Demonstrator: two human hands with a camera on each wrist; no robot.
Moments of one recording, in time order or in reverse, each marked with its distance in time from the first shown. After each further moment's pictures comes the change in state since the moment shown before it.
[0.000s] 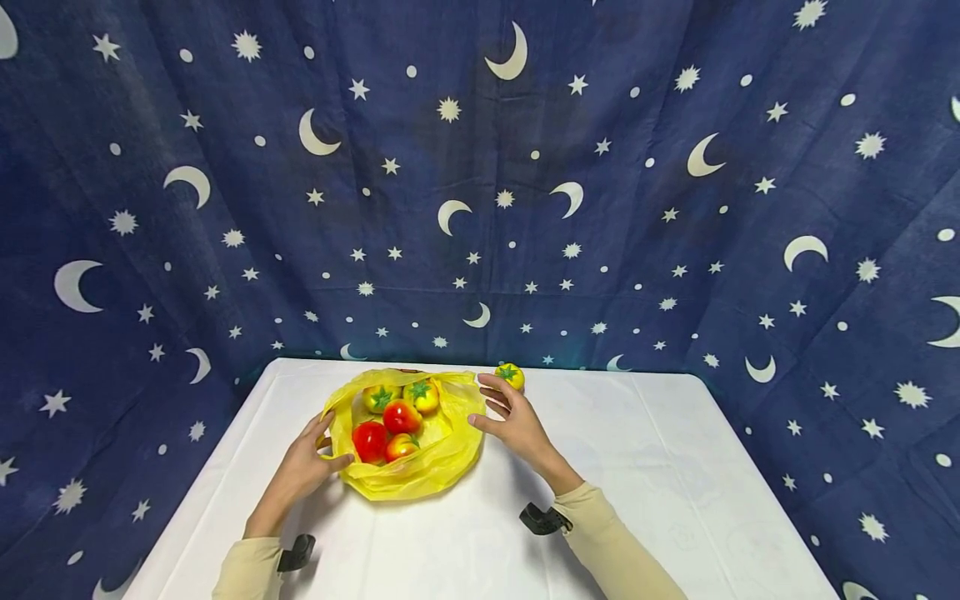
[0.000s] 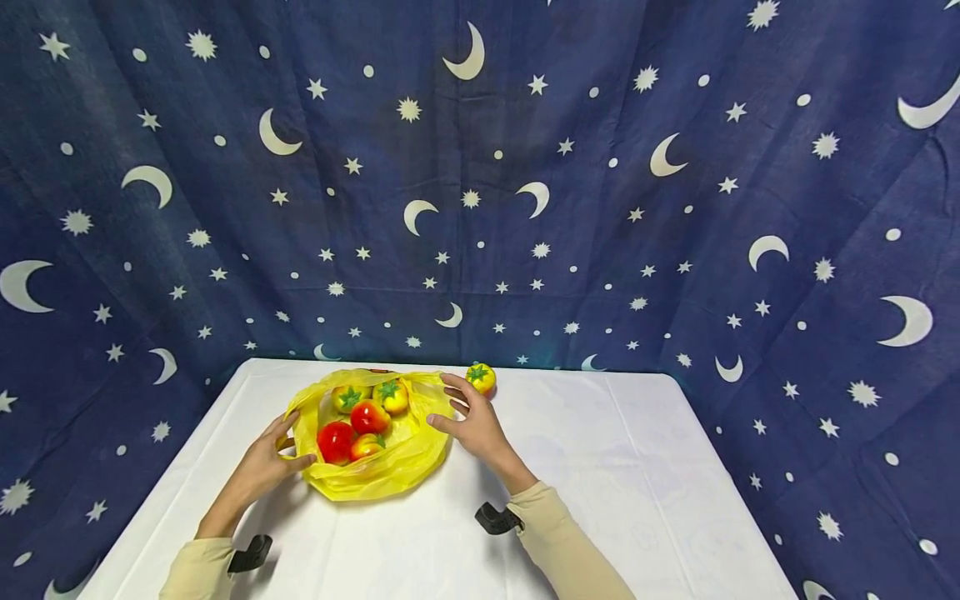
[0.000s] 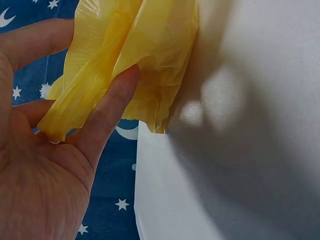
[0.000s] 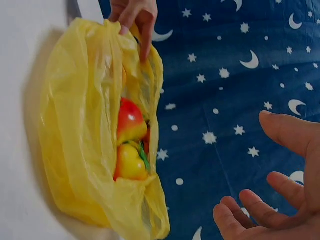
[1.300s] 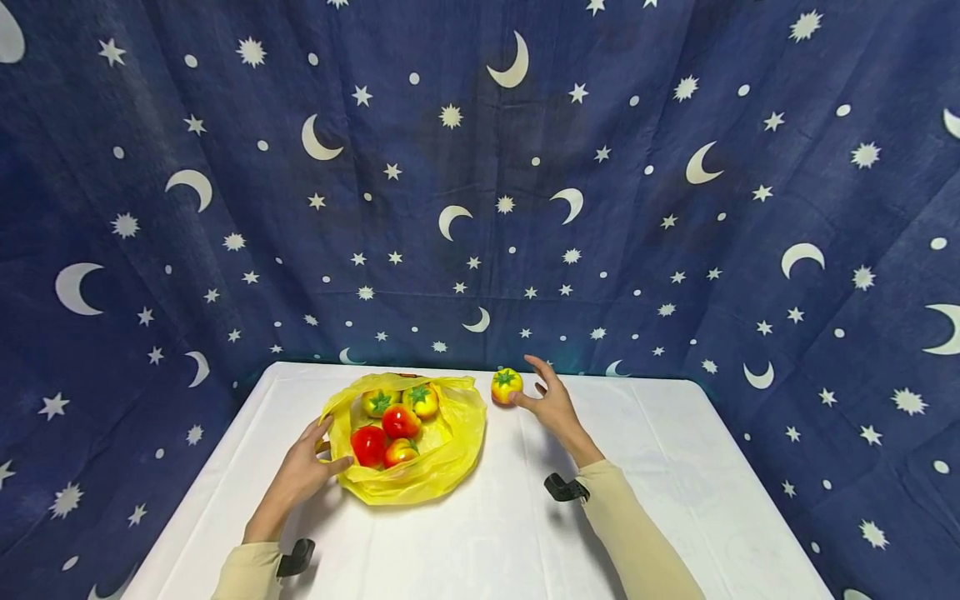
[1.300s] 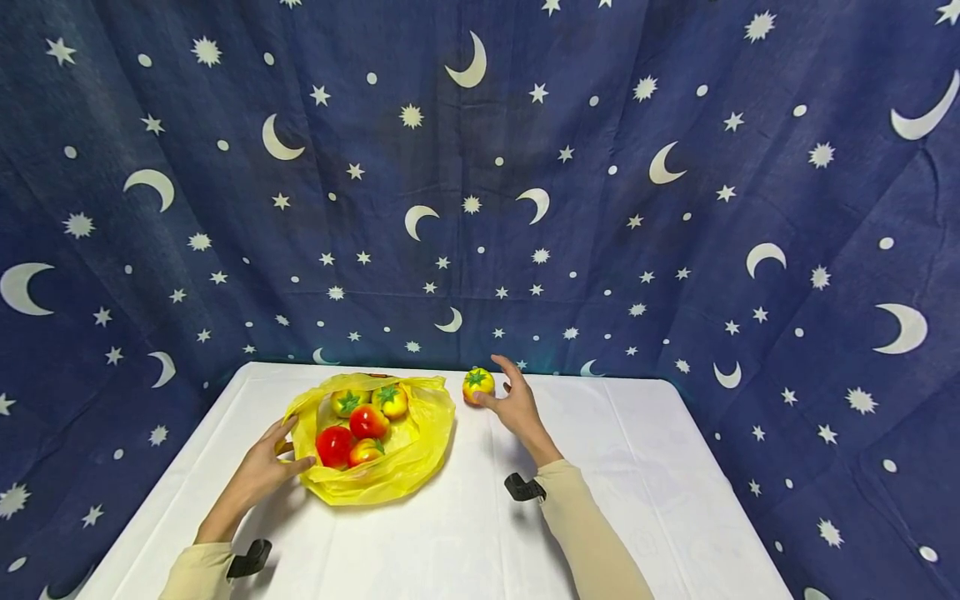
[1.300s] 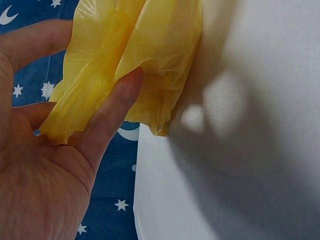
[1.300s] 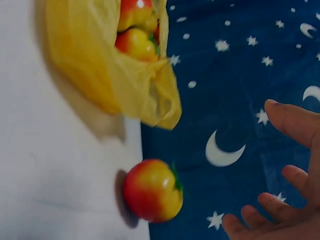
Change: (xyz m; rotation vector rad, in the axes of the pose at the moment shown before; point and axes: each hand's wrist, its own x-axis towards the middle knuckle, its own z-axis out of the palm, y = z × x) left_hand -0.001 0.001 0.001 -0.018 0.001 -0.031; right_hand 0.032 0.041 -0.064 -0.179 0.216 0.114
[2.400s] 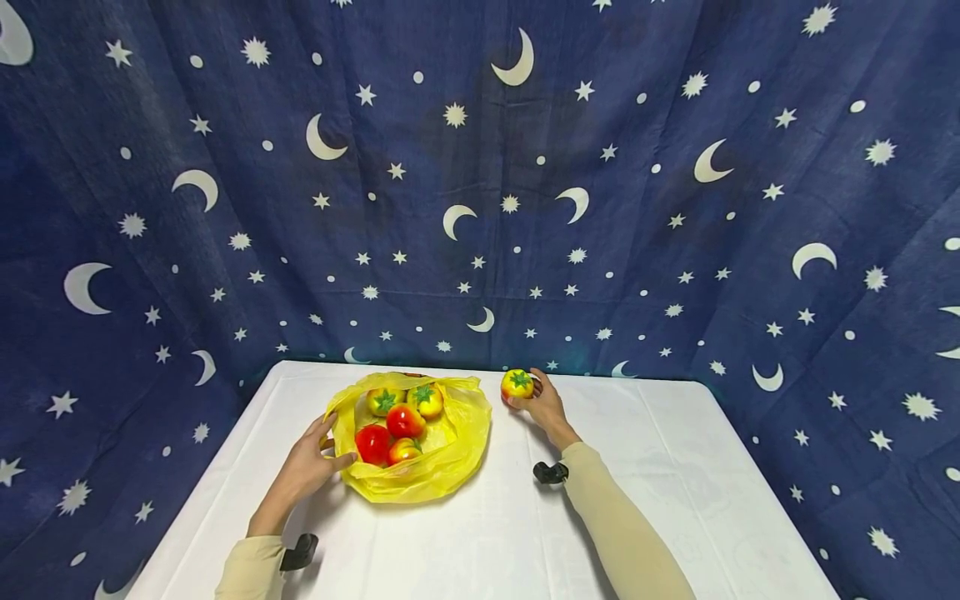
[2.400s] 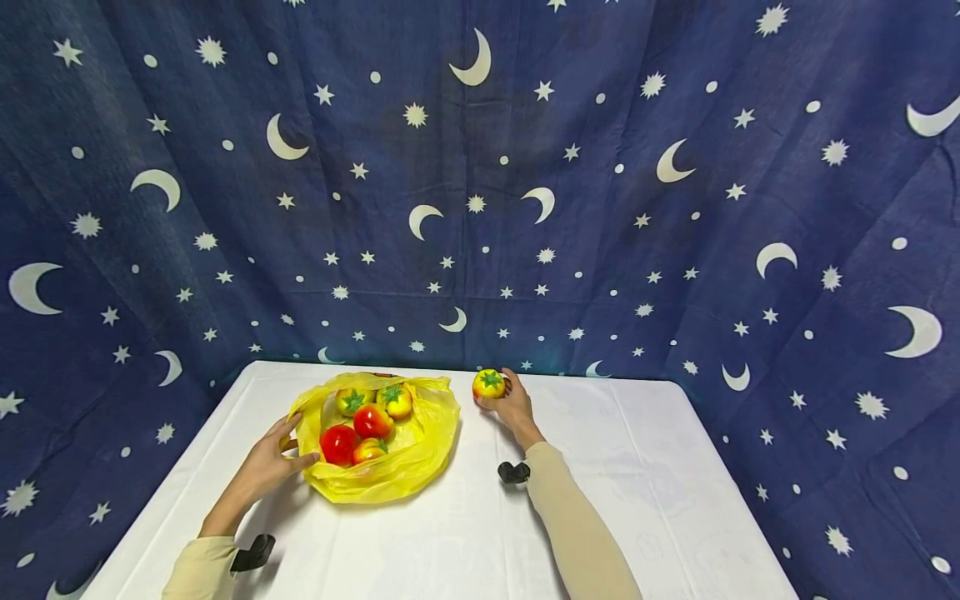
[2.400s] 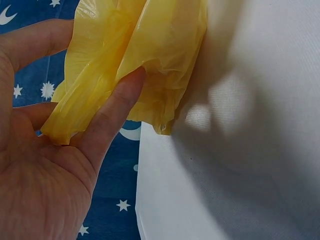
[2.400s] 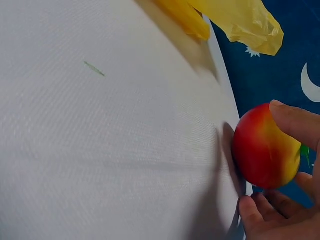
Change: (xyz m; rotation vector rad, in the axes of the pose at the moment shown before) left_hand 0.002 0.004 -0.002 0.030 0.002 -0.013; right_hand 0.044 0.070 0.030 -0.012 0.079 0.284
